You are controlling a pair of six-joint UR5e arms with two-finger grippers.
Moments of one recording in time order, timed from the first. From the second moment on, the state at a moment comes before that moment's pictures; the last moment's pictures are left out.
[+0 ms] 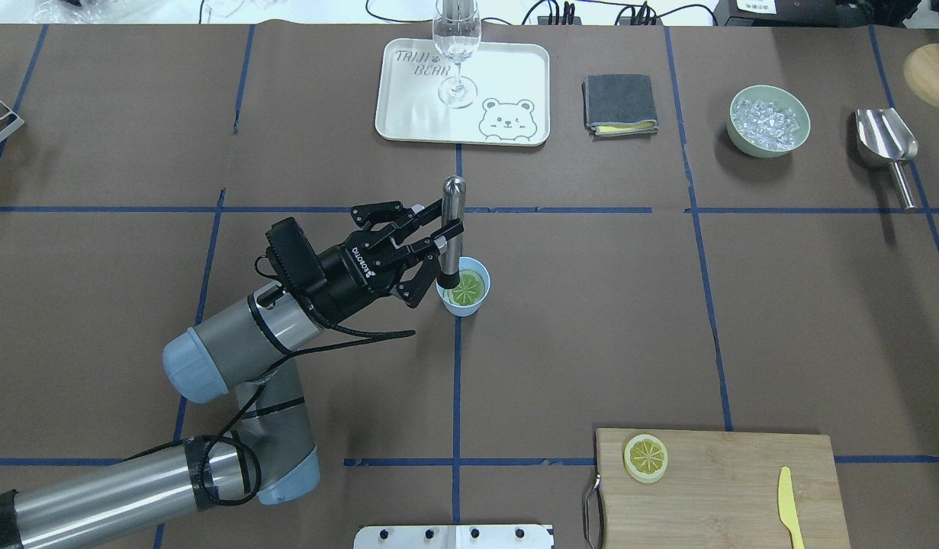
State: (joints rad) left arm -0.37 -2.19 -1.28 -3.59 -1.25 -0.30; right arm 1.52 -1.70 1.78 -1.65 2.22 -0.07
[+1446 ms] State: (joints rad) left arm -0.32 -2.23 -1.19 -3.48 -1.16 -0.30; right arm 1.52 -1.70 1.78 -1.65 2.22 -0.07
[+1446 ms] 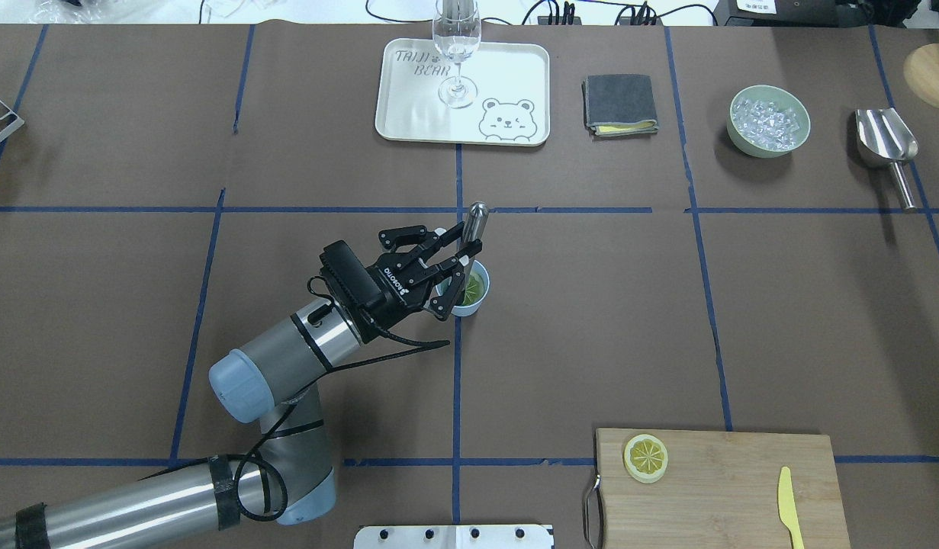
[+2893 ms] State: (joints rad) left arm -0.35 -2.23 -1.31 -3.47 -1.17 -0.35; right arm 1.52 -1.70 1.78 -1.65 2.22 -0.06
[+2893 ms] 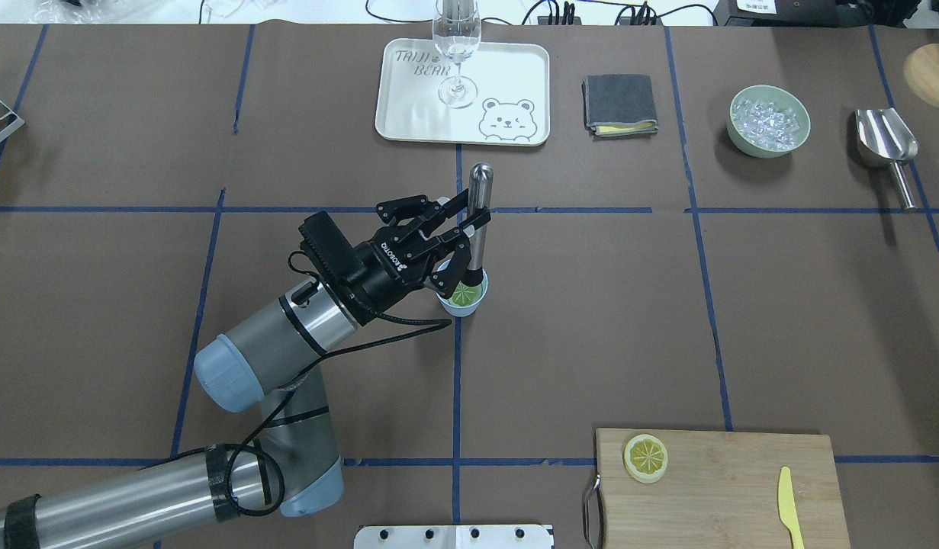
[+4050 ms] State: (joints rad) left arm -0.63 -2.03 -1.71 -2.59 -1.66 -0.51; right arm 1.52 -1.72 1.78 -1.65 2.27 -0.06
